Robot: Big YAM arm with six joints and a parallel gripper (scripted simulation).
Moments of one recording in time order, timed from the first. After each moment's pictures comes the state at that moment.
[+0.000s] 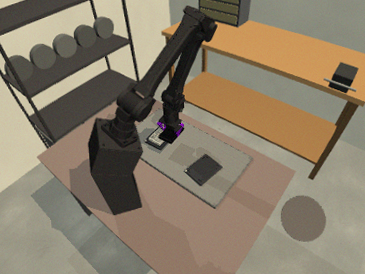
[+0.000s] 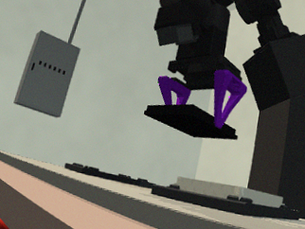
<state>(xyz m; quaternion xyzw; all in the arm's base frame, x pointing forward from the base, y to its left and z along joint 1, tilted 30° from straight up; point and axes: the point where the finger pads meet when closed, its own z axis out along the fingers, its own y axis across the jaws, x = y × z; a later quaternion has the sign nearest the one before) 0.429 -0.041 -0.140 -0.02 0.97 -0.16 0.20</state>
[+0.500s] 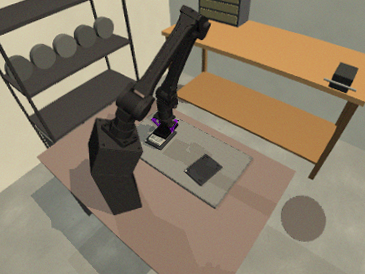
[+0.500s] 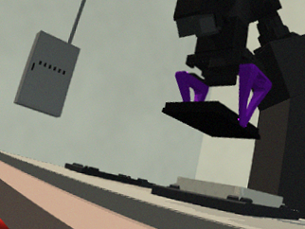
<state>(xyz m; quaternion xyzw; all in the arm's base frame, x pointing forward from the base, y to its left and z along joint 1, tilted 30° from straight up) 0.440 0.002 -0.149 -0.02 0.97 -0.16 0.20</state>
